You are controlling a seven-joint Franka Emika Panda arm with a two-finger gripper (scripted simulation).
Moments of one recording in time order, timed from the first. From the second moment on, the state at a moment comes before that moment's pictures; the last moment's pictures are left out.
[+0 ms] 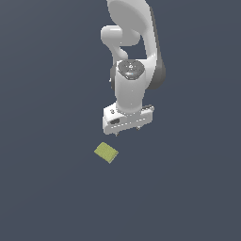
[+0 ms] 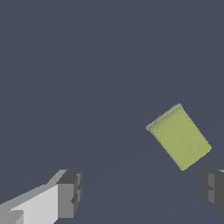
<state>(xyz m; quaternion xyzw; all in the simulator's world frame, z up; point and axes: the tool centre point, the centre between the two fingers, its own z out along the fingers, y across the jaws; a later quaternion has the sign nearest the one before) 0.007 0.030 0.162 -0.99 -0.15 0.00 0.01</state>
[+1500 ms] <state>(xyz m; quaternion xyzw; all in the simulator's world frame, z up) 0.036 -0.064 0.070 -0.89 -0.45 0.00 0.00</state>
